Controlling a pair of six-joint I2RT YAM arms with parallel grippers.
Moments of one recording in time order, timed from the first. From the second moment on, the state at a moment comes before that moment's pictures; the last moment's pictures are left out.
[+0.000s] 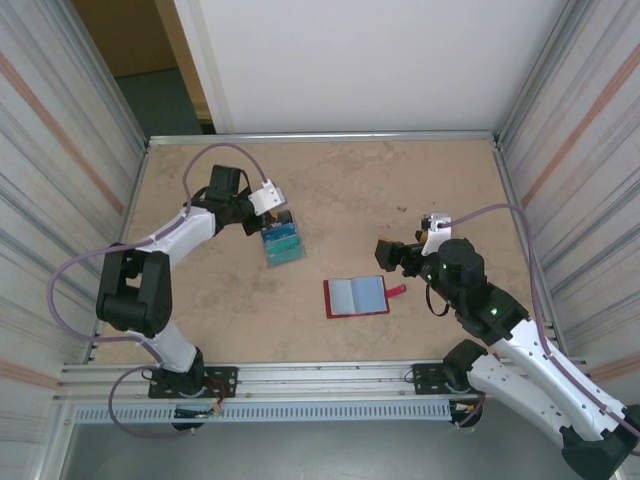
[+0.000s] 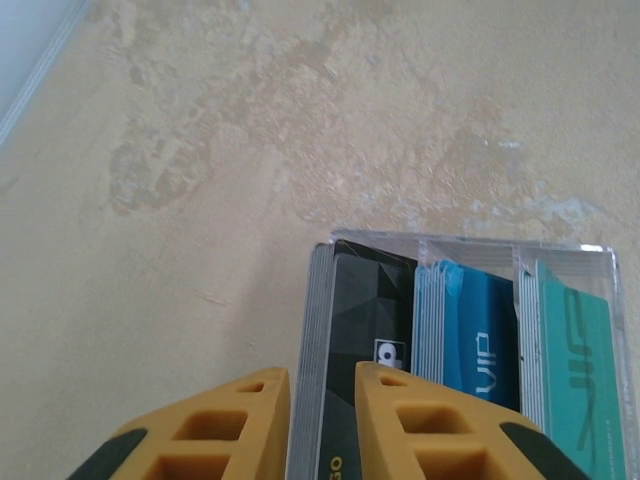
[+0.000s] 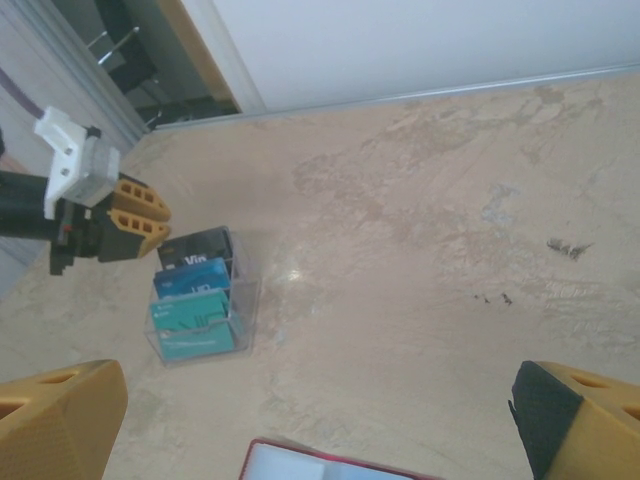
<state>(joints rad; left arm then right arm) -0.26 1.63 1.09 -0.28 0.39 0.84 0.66 0.62 0.66 -0.36 0.19 0.44</state>
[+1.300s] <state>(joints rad) -0.23 1.00 0.25 0.45 -0.26 0.22 0.45 0.31 0.34 -0.37 0.64 0.28</state>
